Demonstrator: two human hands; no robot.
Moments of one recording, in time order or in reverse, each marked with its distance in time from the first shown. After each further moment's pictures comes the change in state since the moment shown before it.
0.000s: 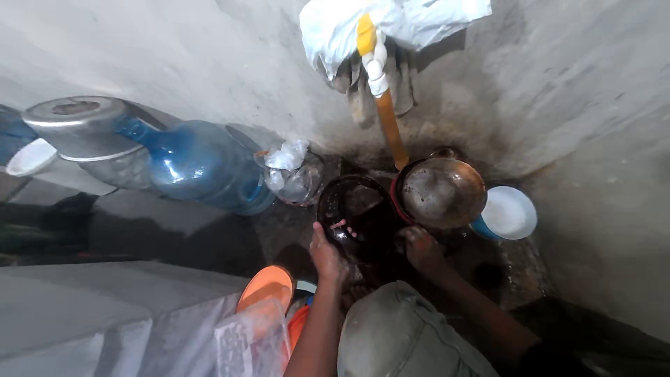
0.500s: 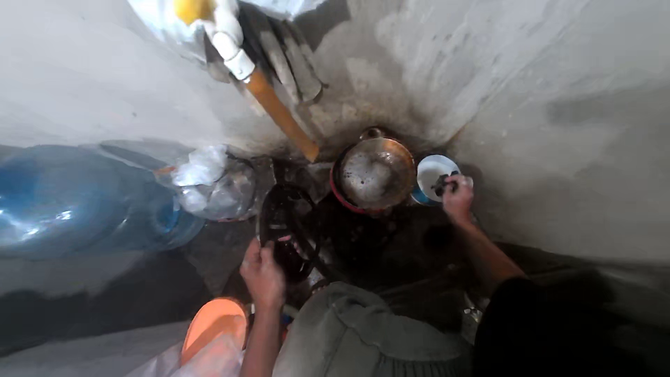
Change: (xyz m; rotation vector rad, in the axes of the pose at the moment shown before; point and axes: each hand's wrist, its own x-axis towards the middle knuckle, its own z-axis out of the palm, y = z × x) left_hand -0.017 0.015 -0.015 0.699 -0.276 0.376; right_hand -0.038 0.205 -0.086 0.096 0.710 0.520
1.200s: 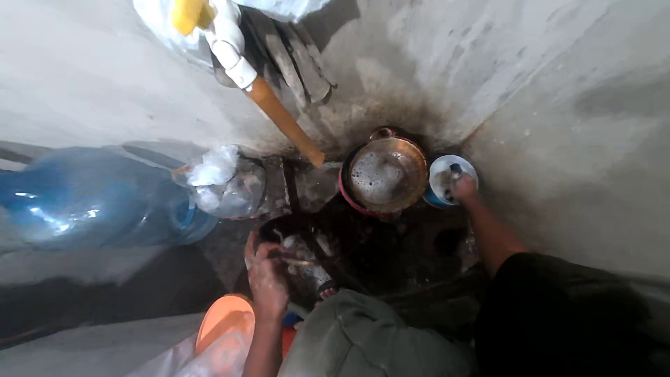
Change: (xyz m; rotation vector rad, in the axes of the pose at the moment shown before) left_hand -0.001 -0.013 -0.021 0.405 -0.124 0.186; right_hand 0.073 0.033 0.042 -0.231 -0.383 0.272
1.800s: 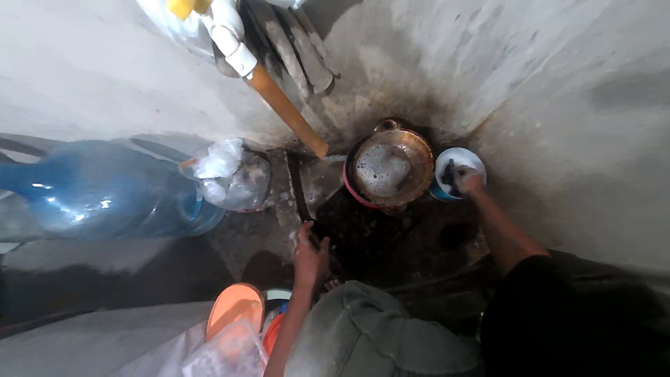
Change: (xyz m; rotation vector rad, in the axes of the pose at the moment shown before) left_hand 0.010 0.025 0.052 0.224 -0.327 -0.427; right_hand 0.005 0.009 0.003 0.072 -0.043 -0.058
